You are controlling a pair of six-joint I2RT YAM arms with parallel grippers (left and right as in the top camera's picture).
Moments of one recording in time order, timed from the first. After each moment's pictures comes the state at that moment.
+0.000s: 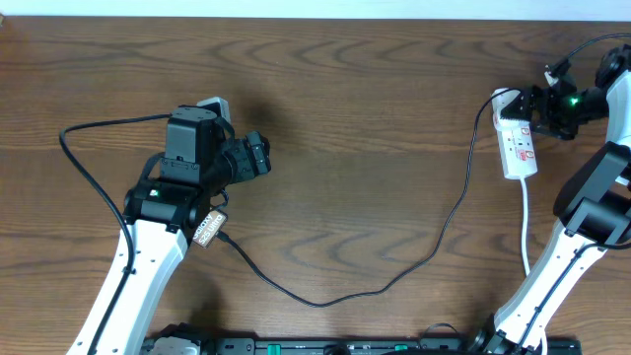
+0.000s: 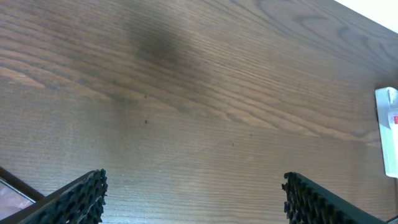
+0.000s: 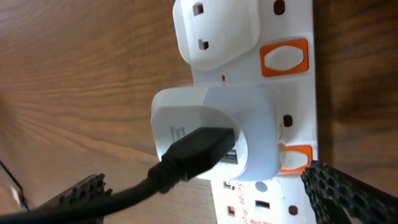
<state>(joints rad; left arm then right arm) -0.21 1.22 0.97 -0.56 0.15 -0.47 -0.46 2.45 2.20 -1.33 -0.56 -0.30</state>
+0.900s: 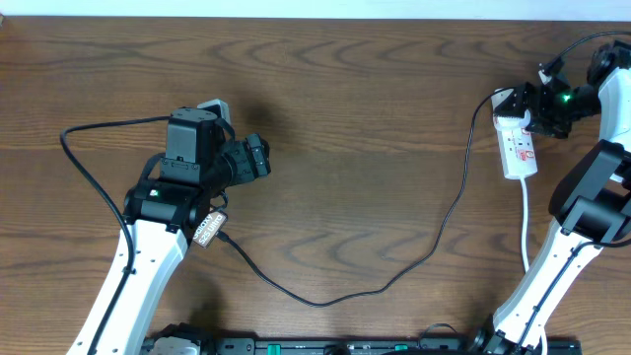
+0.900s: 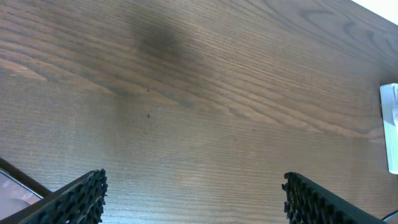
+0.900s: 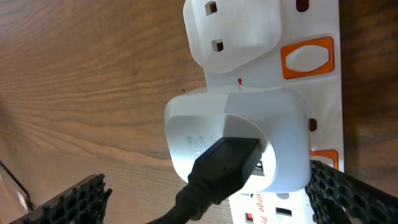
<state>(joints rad) -0.21 1.22 0.97 -0.58 0.15 -0.47 -0.43 2.45 2.20 -1.32 -0.55 -0.24</state>
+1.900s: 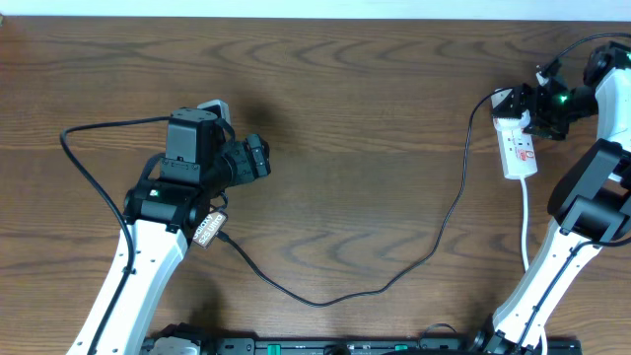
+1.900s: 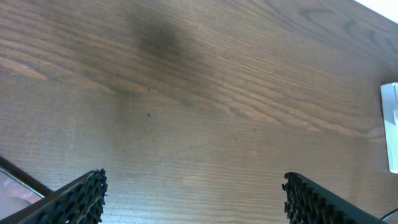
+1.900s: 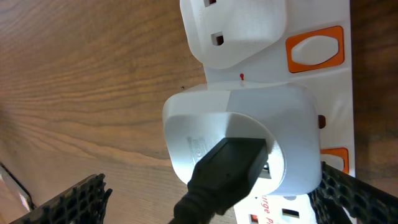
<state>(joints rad) -0.21 1.22 0.97 -0.58 0.15 -0.47 -0.42 2.45 2.18 -1.32 -0.54 -0.21</state>
